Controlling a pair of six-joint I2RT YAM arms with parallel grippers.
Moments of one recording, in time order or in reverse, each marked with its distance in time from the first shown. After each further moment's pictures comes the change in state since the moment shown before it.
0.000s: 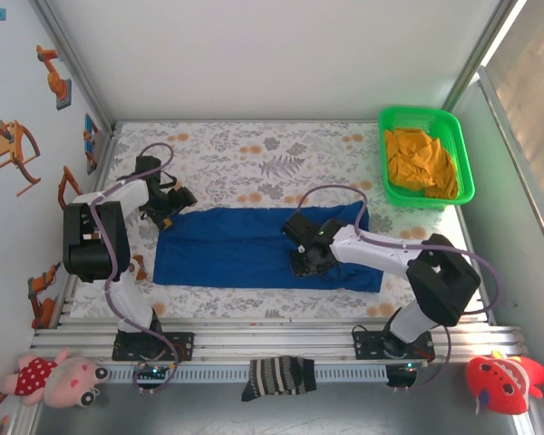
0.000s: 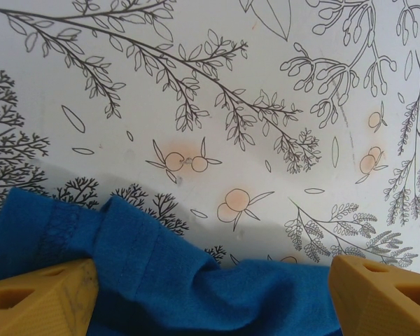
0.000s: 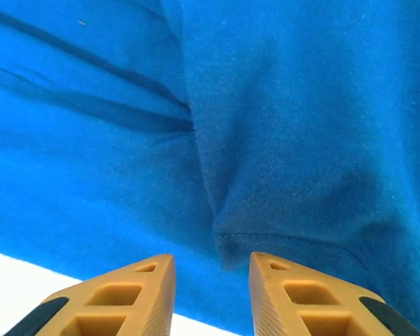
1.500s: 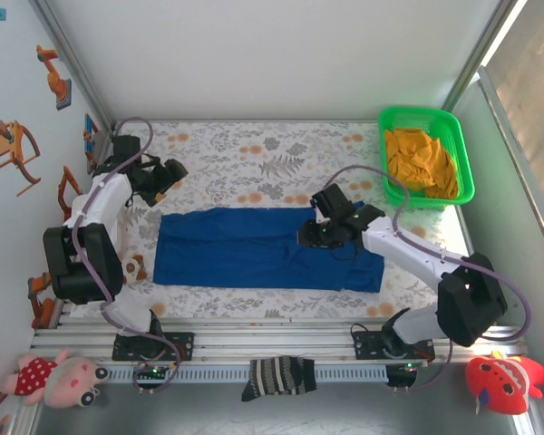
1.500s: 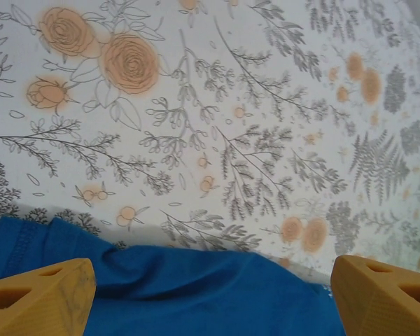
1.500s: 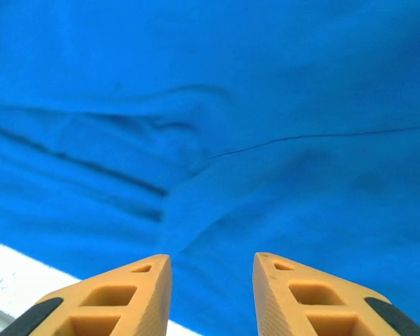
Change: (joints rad) left arm 0.042 -0.188 0.093 -0.026 0.111 0.005; right arm -0.261 -0.177 -0.014 0.122 -0.178 0.008
